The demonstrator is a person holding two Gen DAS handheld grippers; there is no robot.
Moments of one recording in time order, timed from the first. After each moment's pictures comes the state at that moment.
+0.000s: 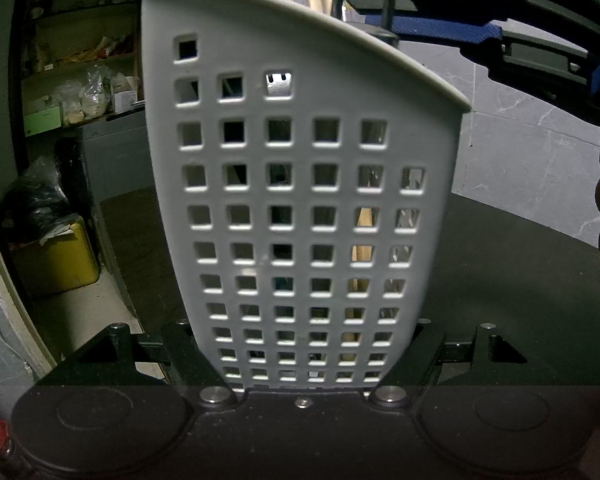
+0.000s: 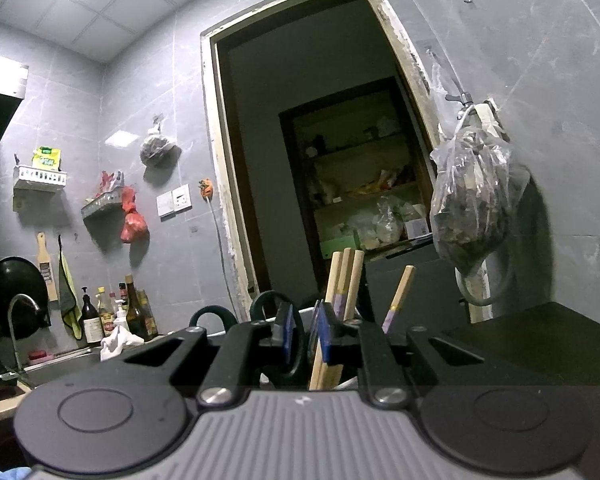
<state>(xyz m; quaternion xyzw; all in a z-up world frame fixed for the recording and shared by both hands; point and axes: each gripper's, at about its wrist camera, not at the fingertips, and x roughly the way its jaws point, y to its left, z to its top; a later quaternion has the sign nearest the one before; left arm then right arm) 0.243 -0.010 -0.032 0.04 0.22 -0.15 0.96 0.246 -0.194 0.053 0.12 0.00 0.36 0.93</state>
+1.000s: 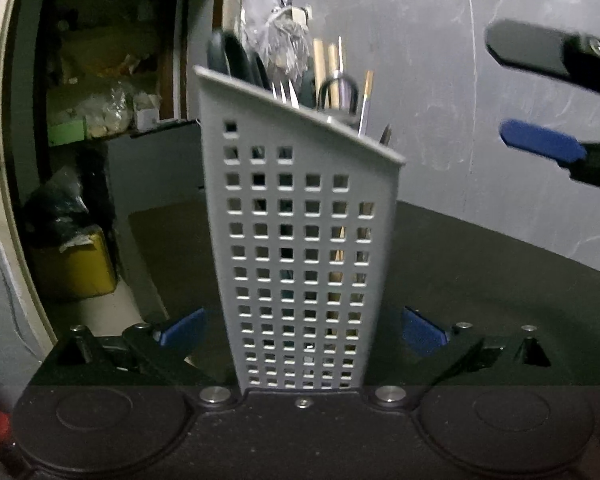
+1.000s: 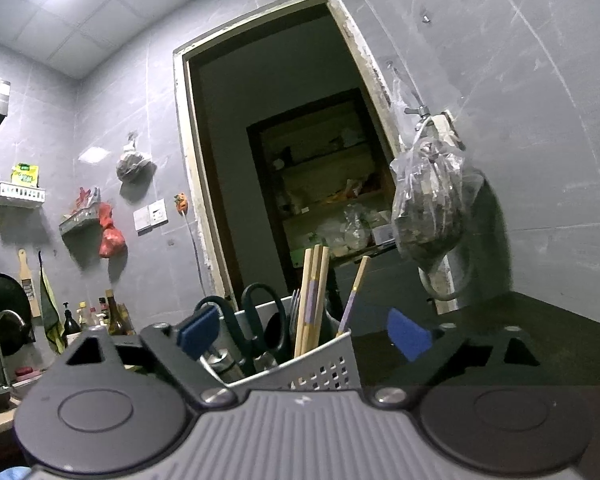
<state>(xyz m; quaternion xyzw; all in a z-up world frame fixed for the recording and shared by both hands) 0.194 -0.002 -0.018 0.03 0.19 -0.12 0.97 0.188 -0.226 0.036 0.14 0.00 0.31 0.94</state>
